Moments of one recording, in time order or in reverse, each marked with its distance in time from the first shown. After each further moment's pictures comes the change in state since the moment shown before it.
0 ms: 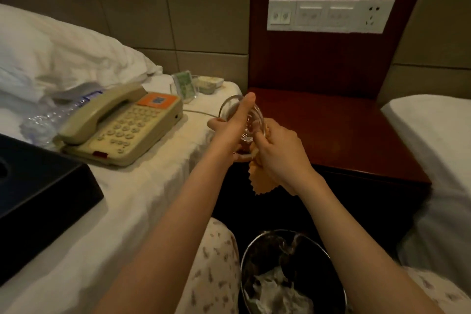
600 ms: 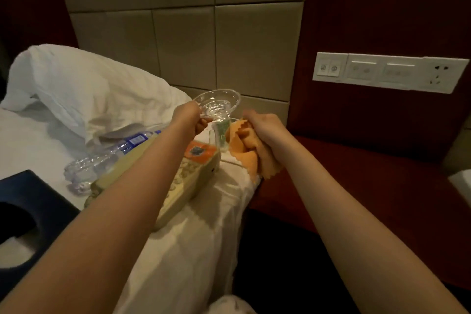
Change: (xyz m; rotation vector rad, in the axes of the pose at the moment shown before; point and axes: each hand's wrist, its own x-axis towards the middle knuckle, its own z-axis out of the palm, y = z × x) left_hand 0.105 0.151 -0.106 0.065 0.271 0.157; right_hand 0.170 -0.086 0.037 0.500 -0.181 0.212
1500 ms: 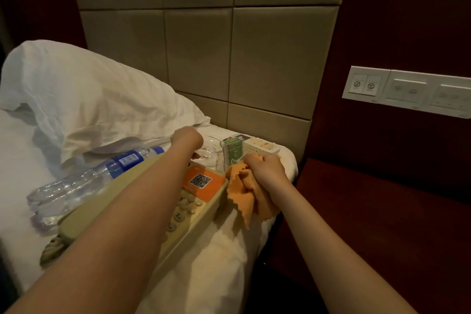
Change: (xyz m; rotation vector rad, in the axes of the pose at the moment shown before) left_hand 0.132 -0.021 0.000 0.891 0.132 0.015; right_hand 0.080 0.059 0.044 -0.080 -0.044 0.043
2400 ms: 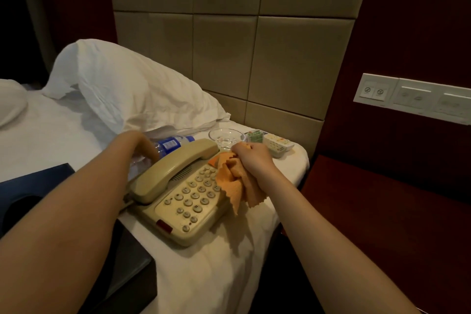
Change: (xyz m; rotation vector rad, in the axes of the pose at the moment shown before) left_hand -0.054 -0.126 -0.113 0.177 -0.301 -0.258; right_hand -0.055 -0.047 0.052 0.003 -0.103 0.014
